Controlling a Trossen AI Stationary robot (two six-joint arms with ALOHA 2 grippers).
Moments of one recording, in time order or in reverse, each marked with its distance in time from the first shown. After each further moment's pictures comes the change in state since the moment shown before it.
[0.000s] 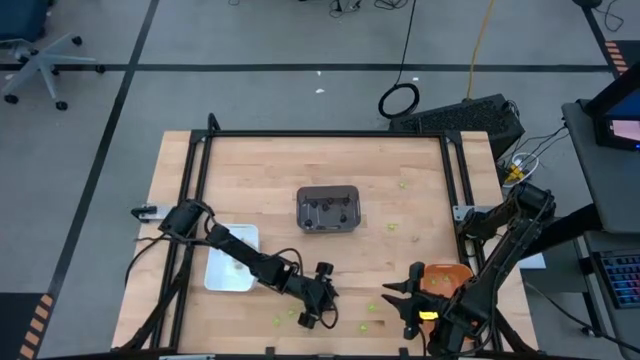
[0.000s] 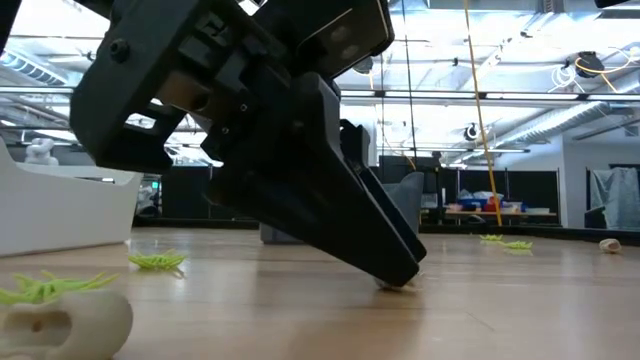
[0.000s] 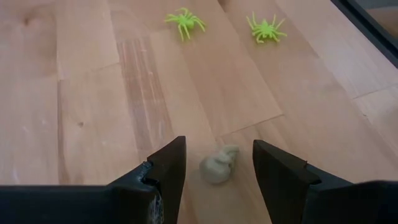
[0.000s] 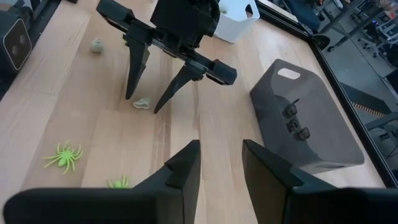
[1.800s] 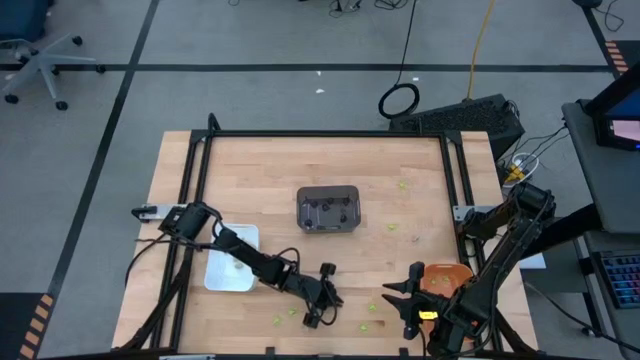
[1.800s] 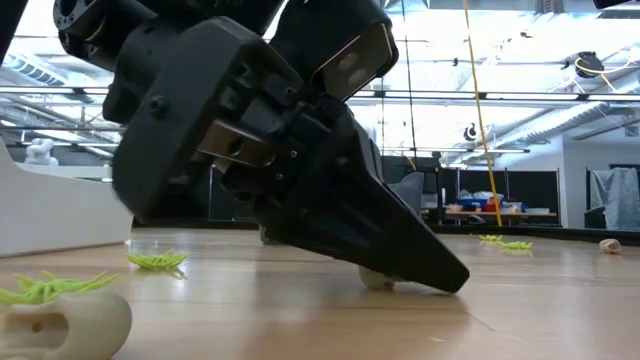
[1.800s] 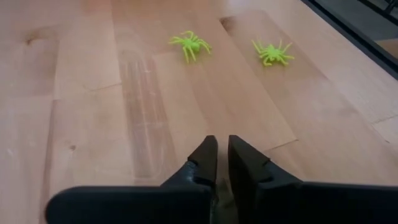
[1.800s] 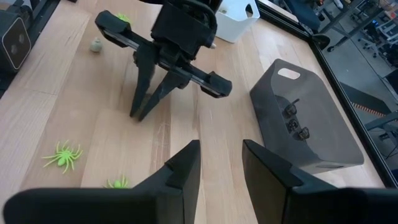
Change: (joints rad) left arm 0.014 0.095 -0.059 0.216 0.016 -0.004; right arm -0.002 0.000 0.000 0.000 -0.001 -0.003
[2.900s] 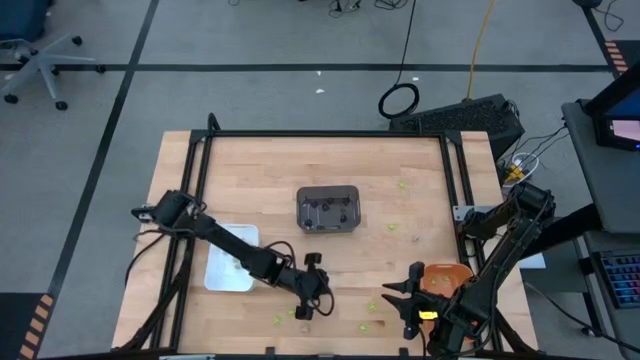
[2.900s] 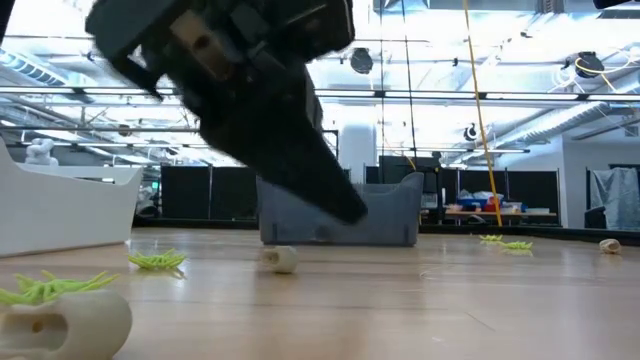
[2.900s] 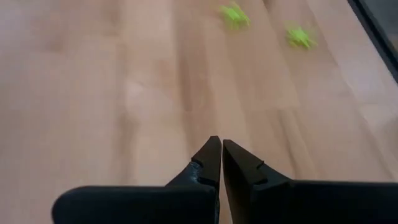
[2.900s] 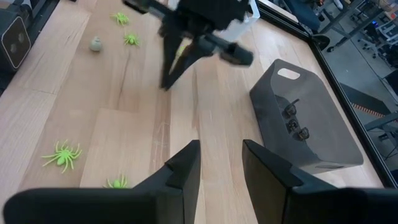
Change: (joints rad) left arm -0.004 -0.226 -0.005 -0.337 -0.070 -0.187; right arm 0.000 0.000 0.000 -0.001 0.000 -0.004
